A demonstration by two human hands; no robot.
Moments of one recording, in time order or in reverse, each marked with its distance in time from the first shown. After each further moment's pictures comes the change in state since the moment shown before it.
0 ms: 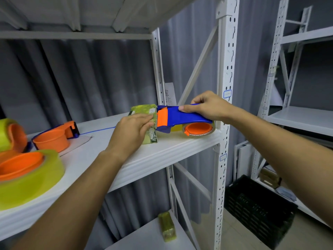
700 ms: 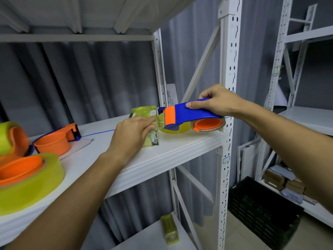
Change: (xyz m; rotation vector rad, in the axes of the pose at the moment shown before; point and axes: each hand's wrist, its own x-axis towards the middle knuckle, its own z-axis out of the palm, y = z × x) left_hand 0.000 0.008 -0.005 0.113 0.020 0.023; right_hand 0.006 0.001 -0.024 -0.113 0.028 -0.061
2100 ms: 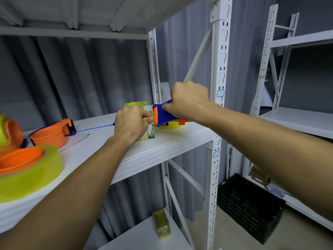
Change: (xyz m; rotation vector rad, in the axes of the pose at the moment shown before) left_hand 0.020 0.015 0.002 0.010 0.044 -0.241; right_hand -0.011 -0.081 0.050 -0.720 0.287 -0.038
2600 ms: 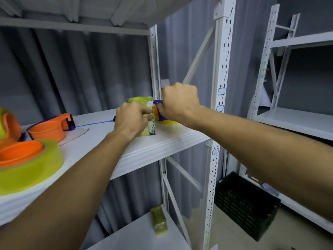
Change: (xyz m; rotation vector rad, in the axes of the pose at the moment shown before) left_hand -0.004 -0.002 -0.004 -0.070 -0.023 -0.045; right_hand -0.003 -0.025 0.020 -0.129 0.093 -0.107
